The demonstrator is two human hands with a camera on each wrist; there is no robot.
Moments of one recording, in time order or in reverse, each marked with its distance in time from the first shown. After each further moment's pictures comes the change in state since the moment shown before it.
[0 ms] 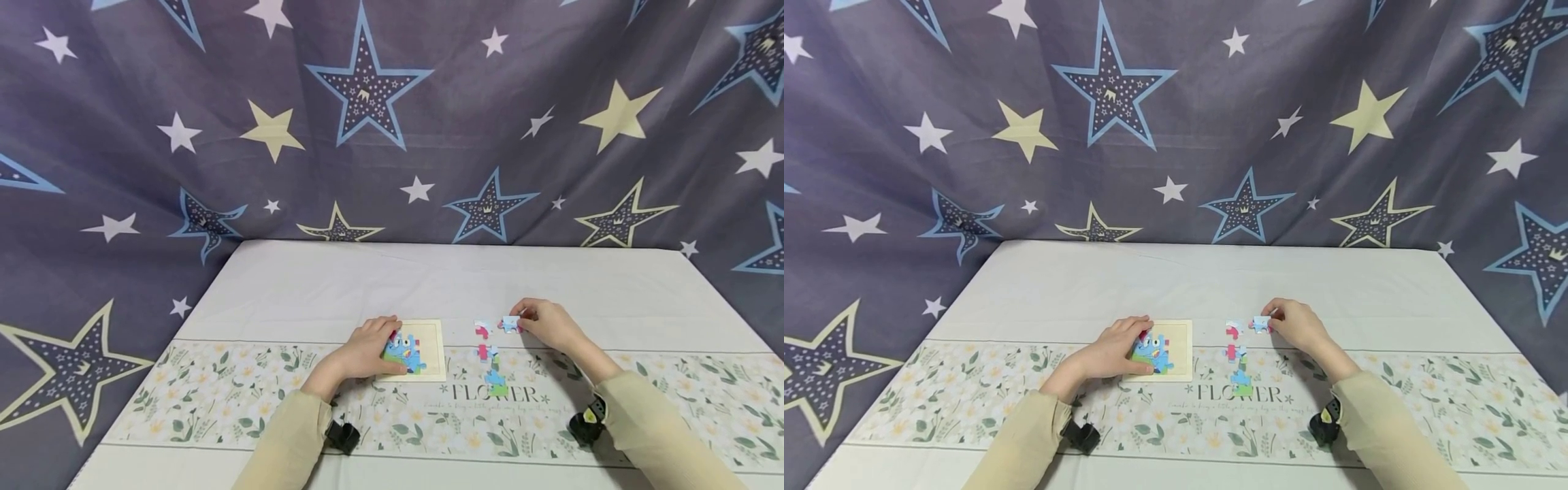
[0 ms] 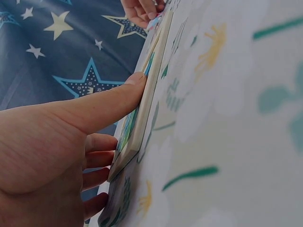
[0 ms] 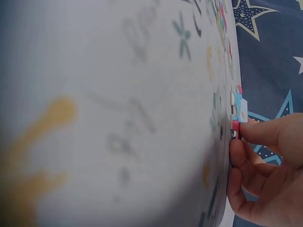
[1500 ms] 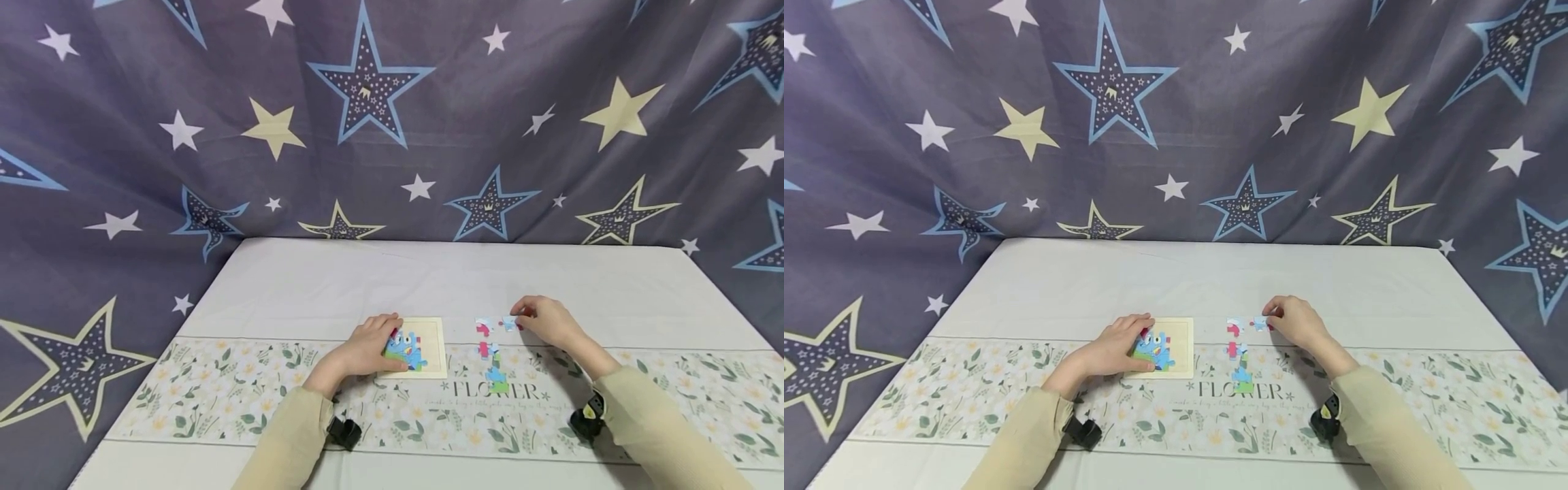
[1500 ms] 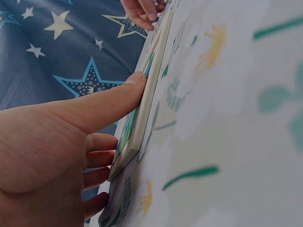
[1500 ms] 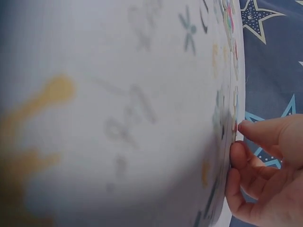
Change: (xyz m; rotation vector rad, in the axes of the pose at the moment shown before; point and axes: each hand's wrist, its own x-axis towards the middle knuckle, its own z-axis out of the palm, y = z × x) left_hand -0.001 -0.001 0.001 0.001 0.004 0.000; right_hand -0.001 -0.006 0.000 -0.030 0.014 -0.019
